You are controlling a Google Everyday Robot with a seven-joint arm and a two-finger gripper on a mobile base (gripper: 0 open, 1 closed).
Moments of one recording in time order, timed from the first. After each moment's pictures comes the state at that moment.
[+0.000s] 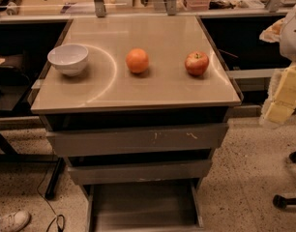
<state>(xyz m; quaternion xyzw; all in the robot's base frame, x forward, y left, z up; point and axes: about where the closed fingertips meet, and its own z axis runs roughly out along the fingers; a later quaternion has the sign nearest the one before) 0.439 -0.215 0.982 -0.60 0.78 -0.04 0.17</state>
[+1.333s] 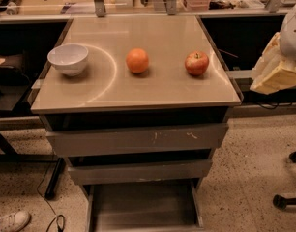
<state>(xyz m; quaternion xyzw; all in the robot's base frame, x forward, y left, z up) 0.439 -0.215 0.982 -0.60 0.78 -0.04 0.17</state>
